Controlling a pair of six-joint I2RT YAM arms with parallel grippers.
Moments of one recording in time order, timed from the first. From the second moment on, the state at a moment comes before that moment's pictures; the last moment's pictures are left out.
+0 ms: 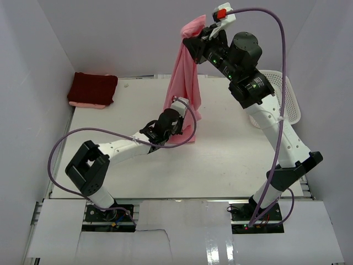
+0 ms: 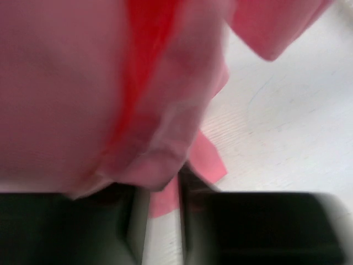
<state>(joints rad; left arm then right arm) -0.79 1.64 1.04 0.16 -0.30 -0.17 0.64 1.63 2.07 -0.24 -0.11 0.12</state>
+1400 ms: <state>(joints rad) -0.65 1.15 1.68 -0.83 -0.12 -0.23 0.42 1.36 1.97 -0.62 -0.03 0.05</state>
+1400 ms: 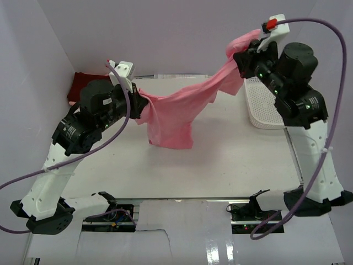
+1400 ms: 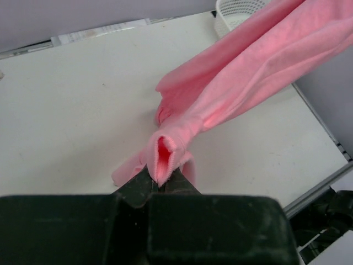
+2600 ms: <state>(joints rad) -0.65 0.90 1.17 -0.51 0.19 -0.25 0.32 0.72 1.20 -0.72 -0.18 0.34</state>
